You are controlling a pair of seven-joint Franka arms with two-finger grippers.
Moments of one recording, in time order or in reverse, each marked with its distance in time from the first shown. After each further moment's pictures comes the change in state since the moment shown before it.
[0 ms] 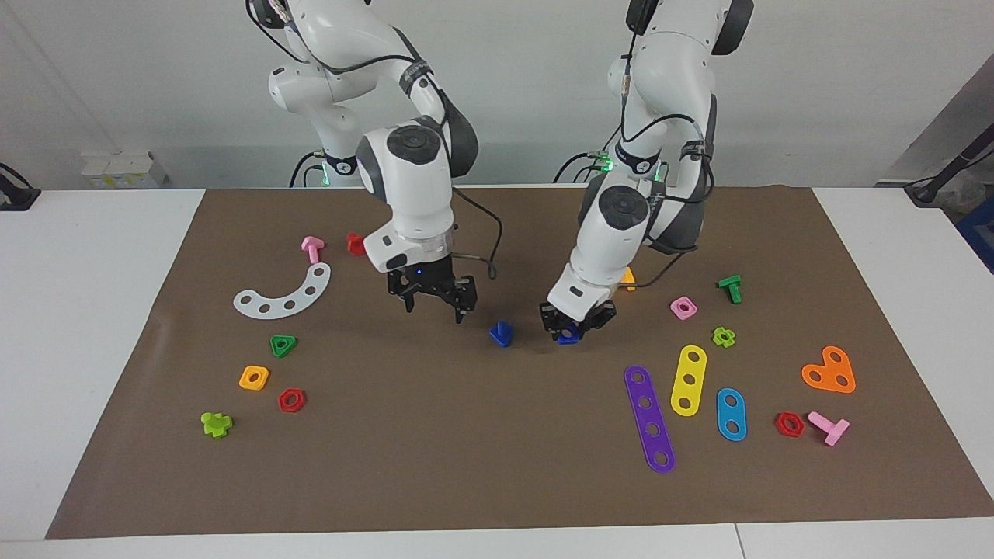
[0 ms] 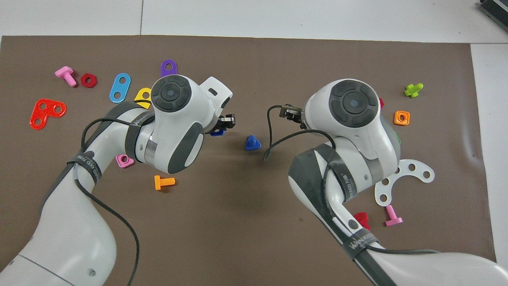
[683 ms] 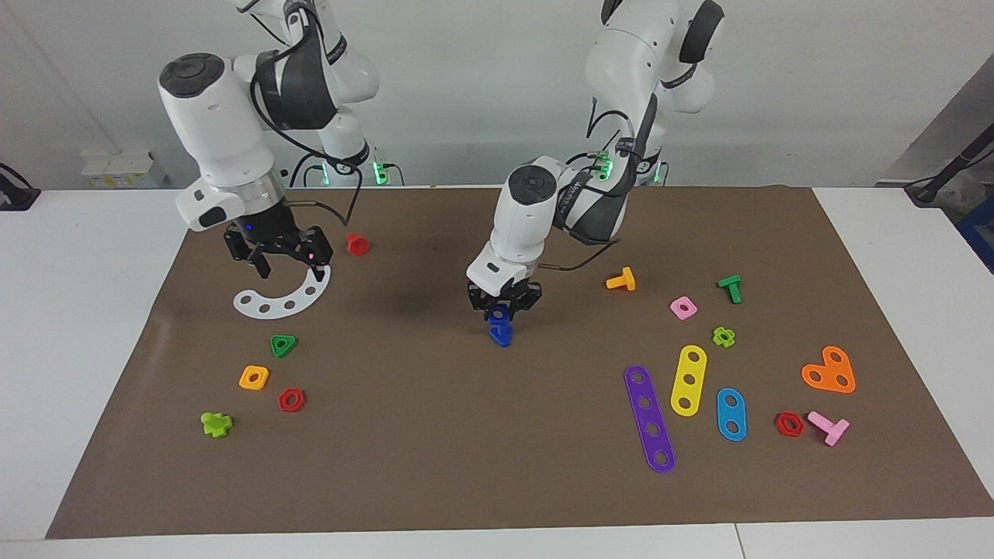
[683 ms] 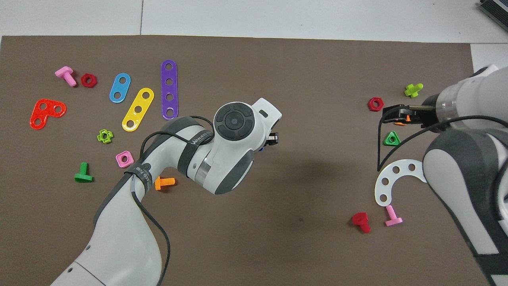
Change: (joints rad) left arm -0.160 0.051 0.004 0.045 -0.001 0.027 -0.122; right arm -0.337 -0.232 -0.005 -0.067 0.106 -0.194 -0.561
